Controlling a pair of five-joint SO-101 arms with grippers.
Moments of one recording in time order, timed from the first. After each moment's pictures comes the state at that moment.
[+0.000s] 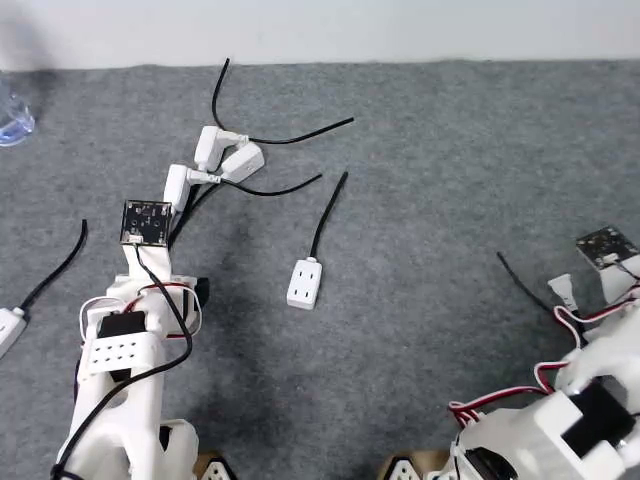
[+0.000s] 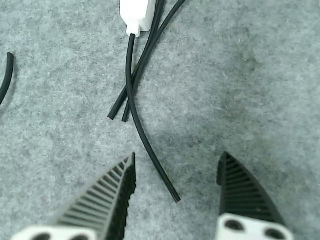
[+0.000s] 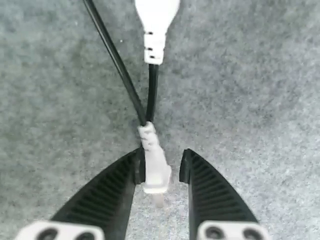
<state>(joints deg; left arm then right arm) -12.9 -36.5 70.9 35.6 -5.6 50.6 2.9 25.7 54.8 73.0</state>
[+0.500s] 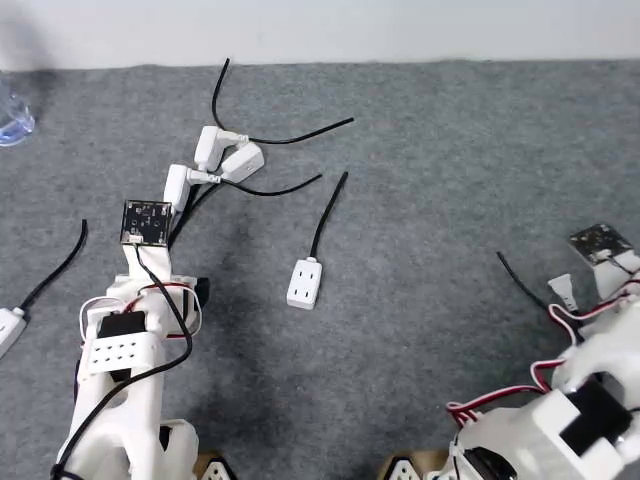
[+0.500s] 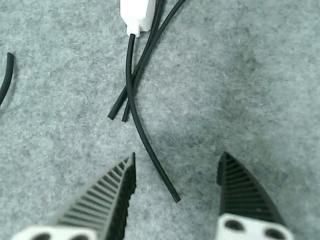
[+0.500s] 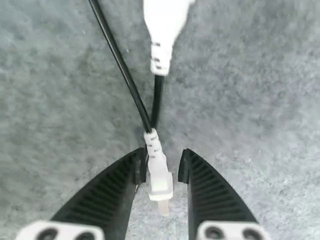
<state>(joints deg) -12.9 -36.5 70.9 35.6 -5.6 48.5 2.9 25.7 54.8 73.0</state>
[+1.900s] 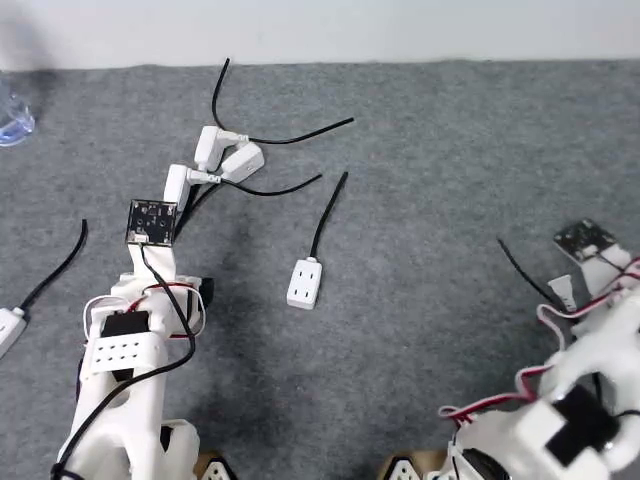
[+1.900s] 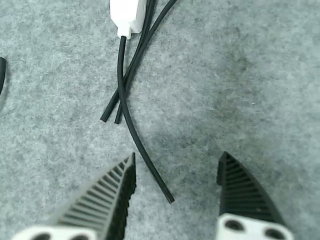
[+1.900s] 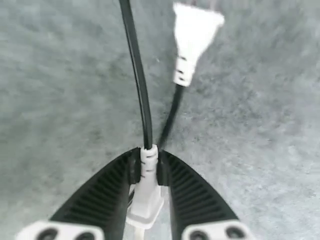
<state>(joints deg) -11.6 -36.5 70.9 35.6 -5.6 45.5 -3.8 26.2 62.3 76.4</state>
